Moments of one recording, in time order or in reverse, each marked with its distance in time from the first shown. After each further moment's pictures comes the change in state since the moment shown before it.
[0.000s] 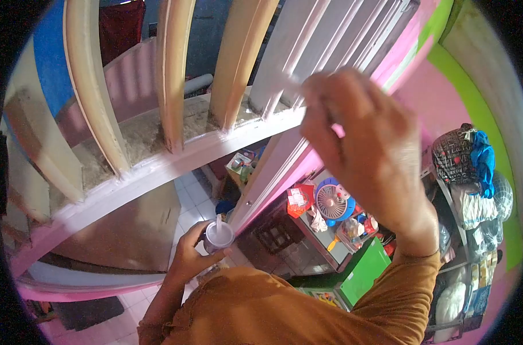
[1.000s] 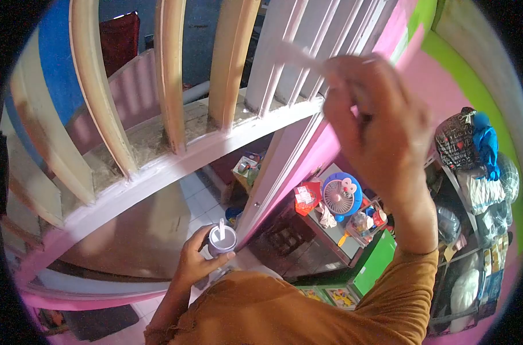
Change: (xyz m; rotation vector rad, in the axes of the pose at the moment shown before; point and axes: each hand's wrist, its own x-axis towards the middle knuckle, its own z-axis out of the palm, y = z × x) left_hand -0.012 -0.004 -0.009 0.027 -0.021 0.069; right_hand -0.016 0.005 -0.005 -0.114 0.254 0.052
